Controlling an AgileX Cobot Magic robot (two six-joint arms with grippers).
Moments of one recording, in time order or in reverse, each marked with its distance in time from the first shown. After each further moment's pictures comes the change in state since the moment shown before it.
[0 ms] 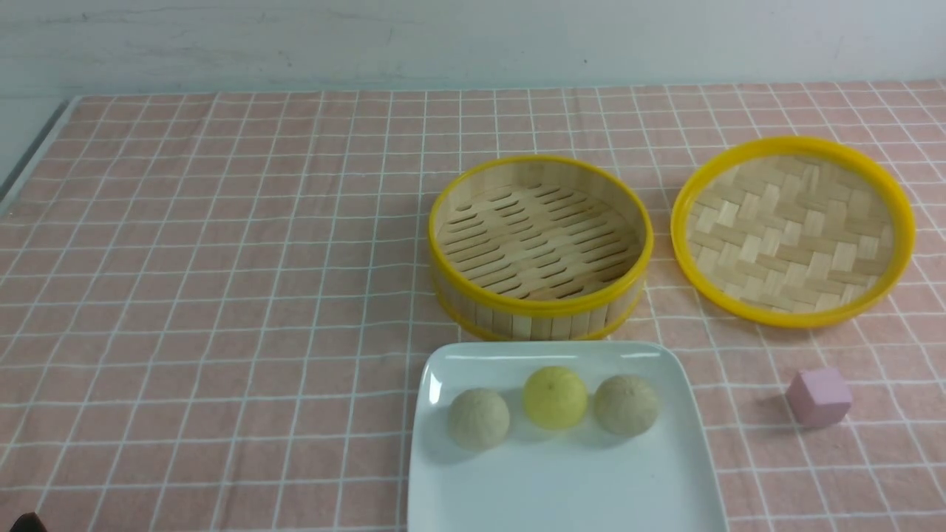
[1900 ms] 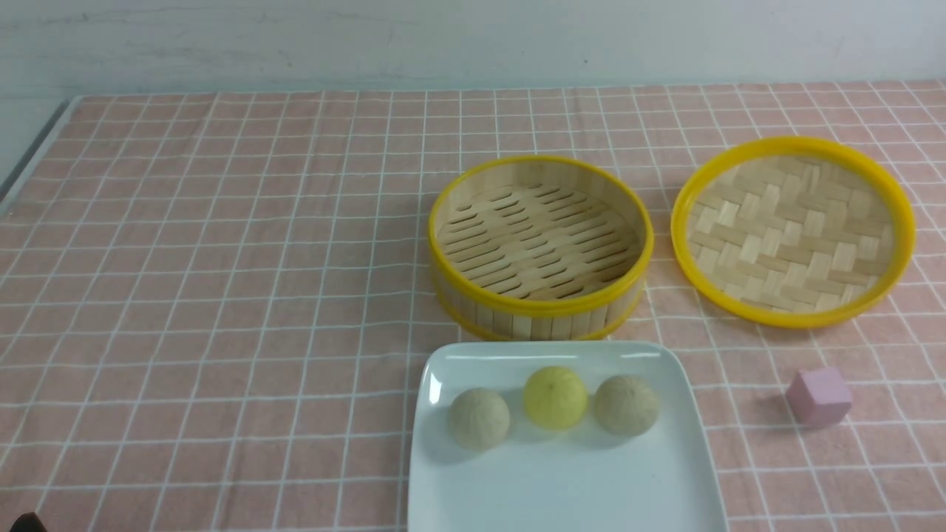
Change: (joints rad) right arm -0.039 -0.191 -0.004 0.181 0.260 -0.172; left arm 0.000 -0.001 0.000 0.001 0.000 0.000
